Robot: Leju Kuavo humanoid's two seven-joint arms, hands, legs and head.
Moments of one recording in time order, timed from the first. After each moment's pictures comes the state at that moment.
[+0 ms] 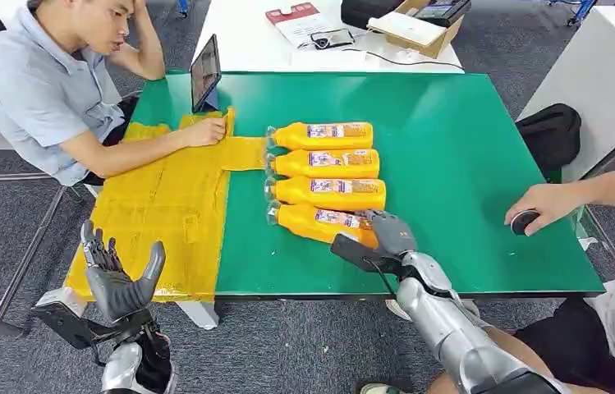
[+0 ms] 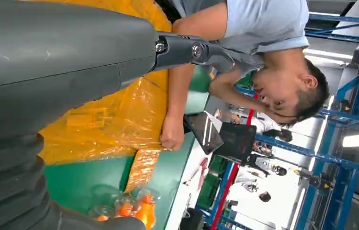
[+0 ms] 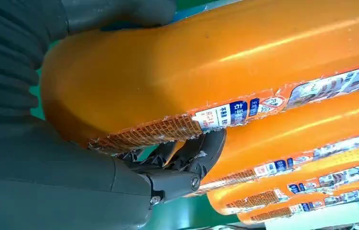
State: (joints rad) left arm -0.02 -0.32 0.07 -1.40 0.03 0.30 -0.70; right arm -0.54 0.00 0.26 -0.60 0.80 -0.19 -0.28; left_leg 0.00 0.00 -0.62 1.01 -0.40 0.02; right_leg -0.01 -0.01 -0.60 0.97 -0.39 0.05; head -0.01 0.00
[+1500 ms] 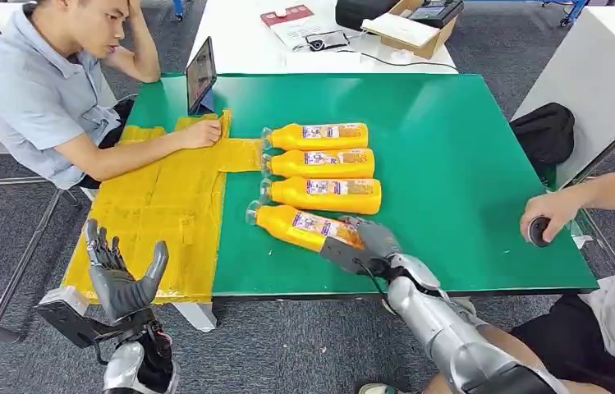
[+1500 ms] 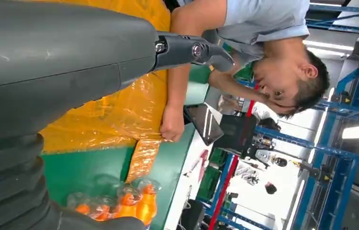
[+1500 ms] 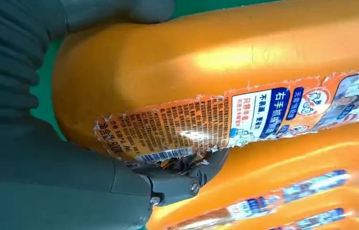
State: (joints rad) left arm -0.03 -0.32 0.06 -1.39 0.03 0.29 -0.70; right arm -0.56 0.03 0.31 -0.55 0.67 -0.07 -0.34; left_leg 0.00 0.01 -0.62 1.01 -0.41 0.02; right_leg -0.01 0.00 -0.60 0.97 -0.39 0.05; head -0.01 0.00
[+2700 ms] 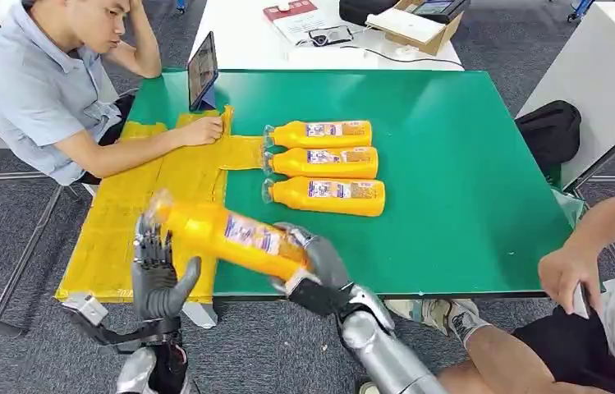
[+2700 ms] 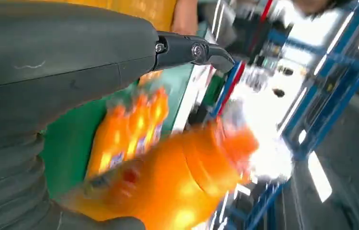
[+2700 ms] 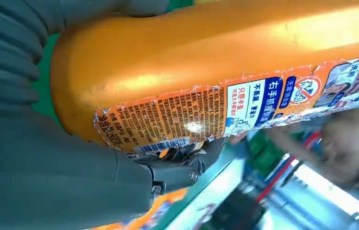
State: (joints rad) left arm -0.02 -0.32 -0.01 -1.31 0.12 -0.13 -0.70; right arm -0.32 0.16 0.37 -0.93 0.45 -0.19 -0.68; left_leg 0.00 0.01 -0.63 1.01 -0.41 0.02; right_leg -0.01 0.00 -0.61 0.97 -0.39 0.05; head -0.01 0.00
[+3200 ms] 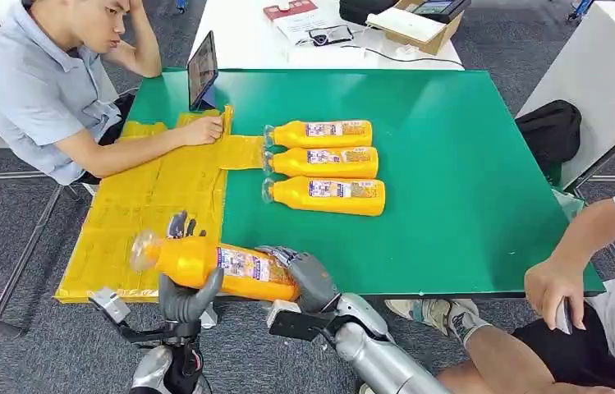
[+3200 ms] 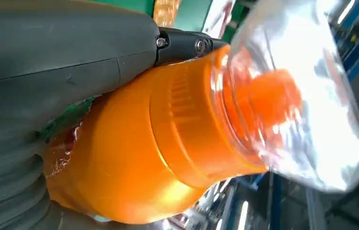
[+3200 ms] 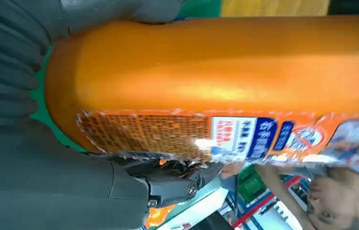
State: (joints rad) left arm -0.06 -0.30 -0.07 -1.20 0.10 -0.27 -0.71; right arm -0.39 0.13 0.55 -0.79 0.50 -0.23 -0.69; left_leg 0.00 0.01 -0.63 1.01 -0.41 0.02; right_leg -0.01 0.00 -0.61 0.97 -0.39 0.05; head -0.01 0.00
